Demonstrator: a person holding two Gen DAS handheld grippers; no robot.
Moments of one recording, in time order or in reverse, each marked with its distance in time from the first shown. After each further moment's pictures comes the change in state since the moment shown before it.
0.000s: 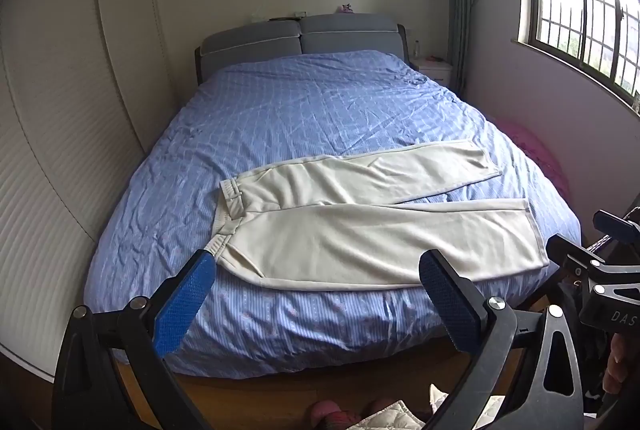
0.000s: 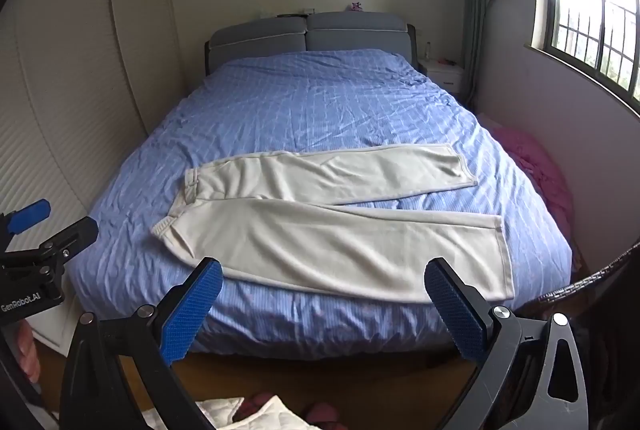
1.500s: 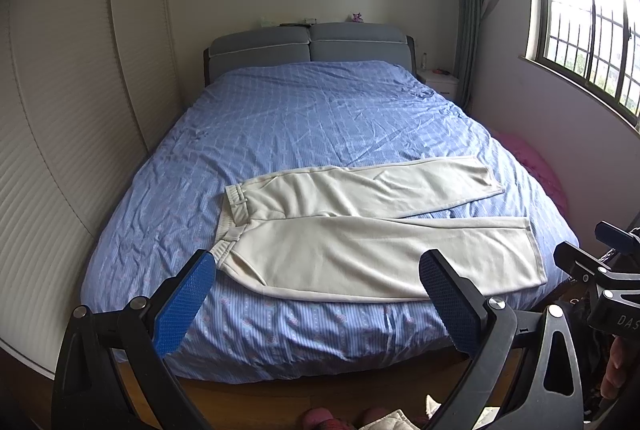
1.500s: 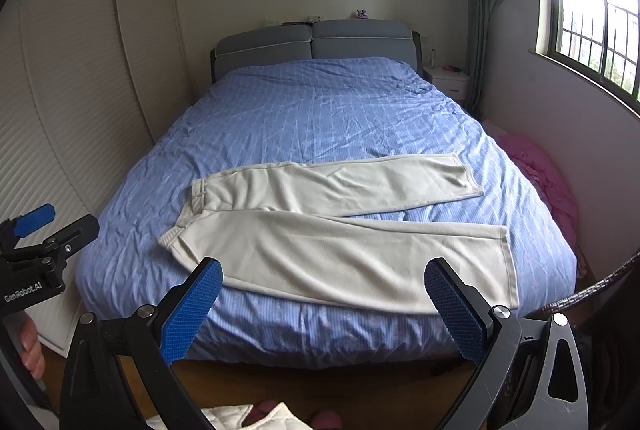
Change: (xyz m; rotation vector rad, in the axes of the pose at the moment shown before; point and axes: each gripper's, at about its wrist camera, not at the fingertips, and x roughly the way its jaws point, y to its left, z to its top) left arm 0.000 0.012 0.010 -0.049 -0.023 0.004; right arm -0.002 0.000 0.008 -0.003 -0.035 0.028
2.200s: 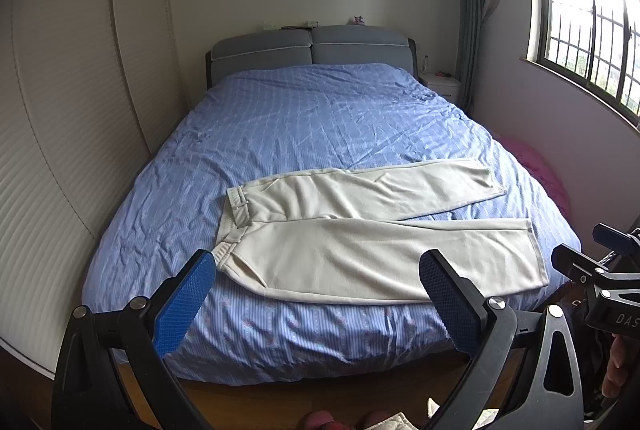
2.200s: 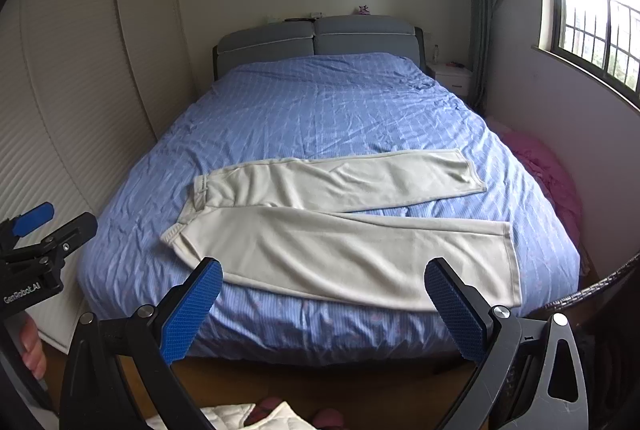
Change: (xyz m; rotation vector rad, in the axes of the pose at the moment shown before) left arm -0.004 -0.001 -0.004 -0.001 -0.013 0.013; right arm 0.001 -0.003 -0.004 0.000 0.015 0.016
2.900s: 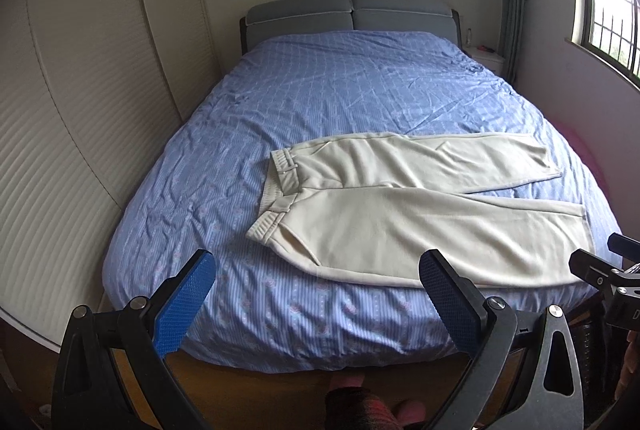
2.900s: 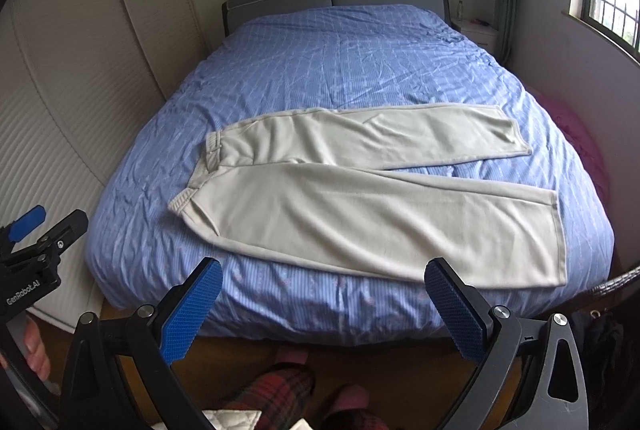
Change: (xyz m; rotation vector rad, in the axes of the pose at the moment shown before) left arm 0.092 0.072 -0.028 -0.031 0.127 0.132; right arm 0.105 0.047 -0.008 0.018 0.185 0.068
